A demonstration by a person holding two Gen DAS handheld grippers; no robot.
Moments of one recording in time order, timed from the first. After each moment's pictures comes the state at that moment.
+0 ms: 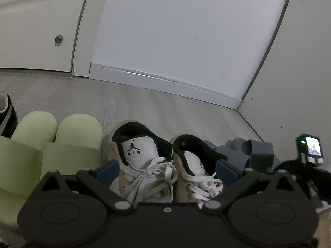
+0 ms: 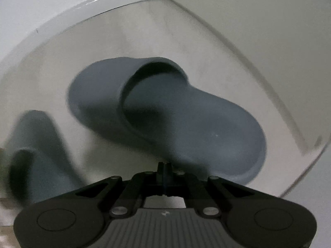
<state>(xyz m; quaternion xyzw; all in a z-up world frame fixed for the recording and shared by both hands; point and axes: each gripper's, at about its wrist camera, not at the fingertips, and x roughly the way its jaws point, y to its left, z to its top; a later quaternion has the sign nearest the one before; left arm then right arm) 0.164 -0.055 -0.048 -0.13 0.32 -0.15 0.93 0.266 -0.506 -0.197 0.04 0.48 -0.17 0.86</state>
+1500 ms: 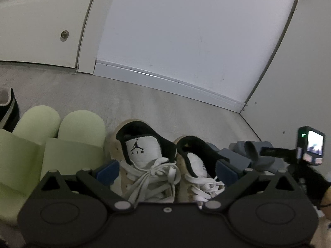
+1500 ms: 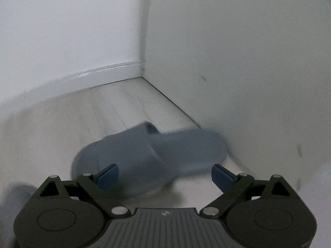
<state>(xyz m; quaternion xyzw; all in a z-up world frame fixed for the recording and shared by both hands) 0.168 -0.050 -0.050 -0.15 0.32 -0.14 0.92 0.260 -0.470 -0.174 -0.01 0.31 -0.22 0.93</state>
